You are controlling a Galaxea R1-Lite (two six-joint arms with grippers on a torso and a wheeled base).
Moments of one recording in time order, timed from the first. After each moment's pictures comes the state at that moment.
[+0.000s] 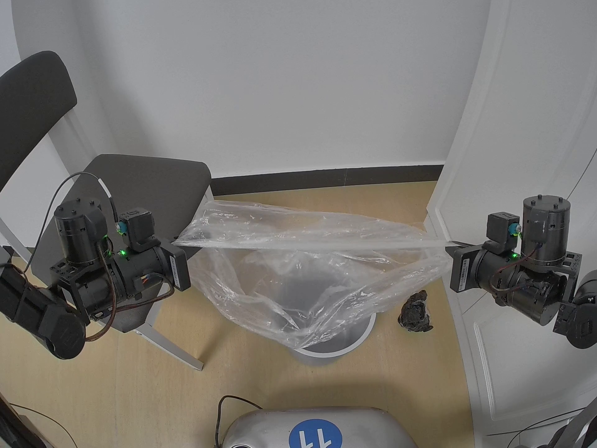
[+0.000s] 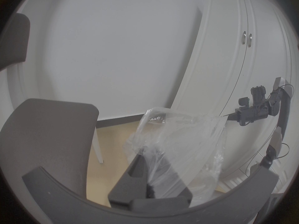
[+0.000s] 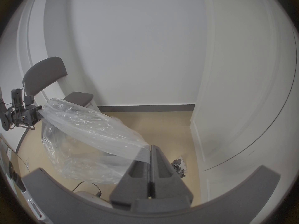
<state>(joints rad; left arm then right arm) -0.28 1.76 -0.55 -1.05 -0.37 -0.03 0.50 1.57 -0.61 -0.66 -0.29 0.11</state>
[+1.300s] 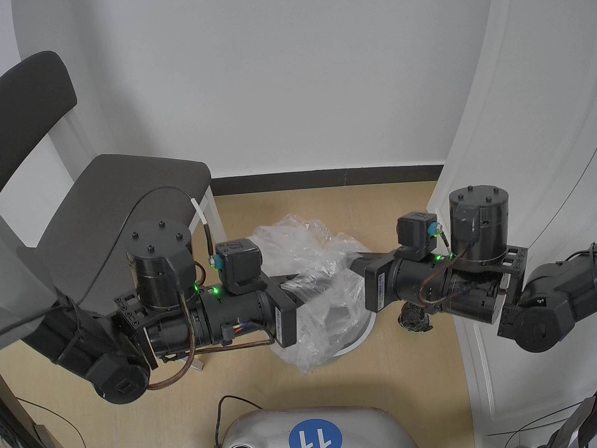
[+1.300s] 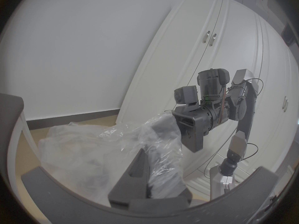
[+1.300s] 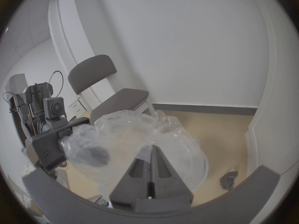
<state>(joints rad) -0.68 1.85 -0.61 -1.13 -0.39 -0.13 0.70 1.78 -0.83 -0.67 0.02 0.11</state>
